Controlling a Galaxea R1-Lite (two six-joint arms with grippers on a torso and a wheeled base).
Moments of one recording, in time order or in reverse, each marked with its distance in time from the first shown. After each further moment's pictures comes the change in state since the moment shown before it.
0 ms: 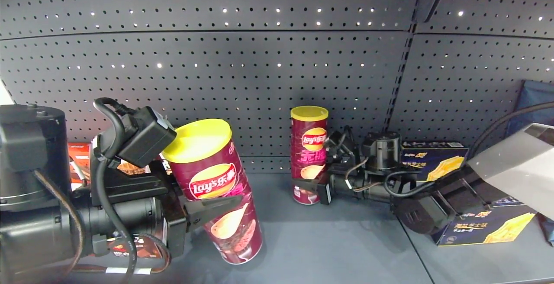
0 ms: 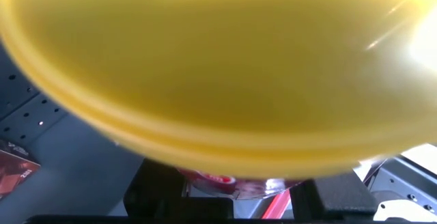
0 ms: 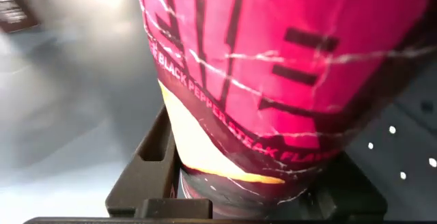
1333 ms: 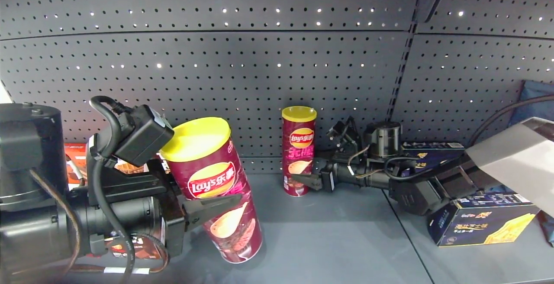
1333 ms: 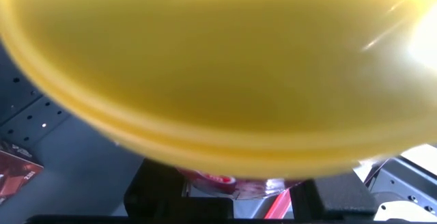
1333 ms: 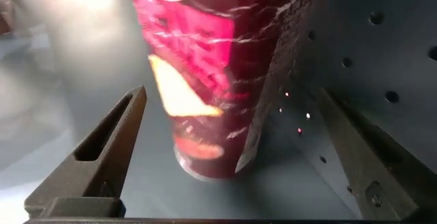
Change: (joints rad) left arm 0.000 -0.005 -0.002 0.000 0.001 0.001; right arm -0.058 0.054 -0.142 0.095 0.050 -0.025
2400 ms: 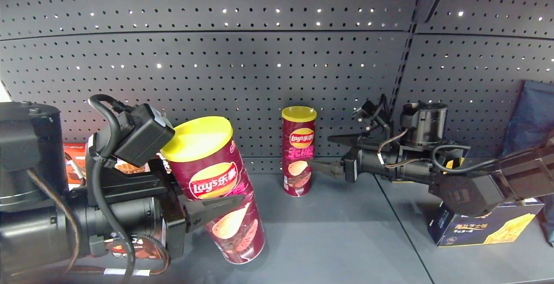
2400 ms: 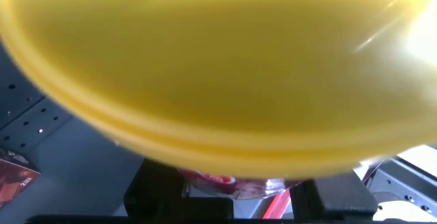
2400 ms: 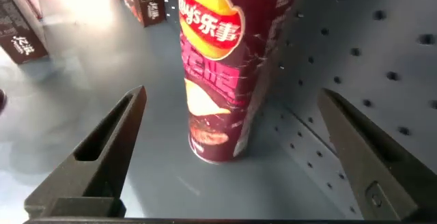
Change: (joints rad) left arm -0.014 -0.002 -0.006 -0.001 0.000 0.000; right arm -0.018 -0.222 0.137 0.021 -0.025 0.000
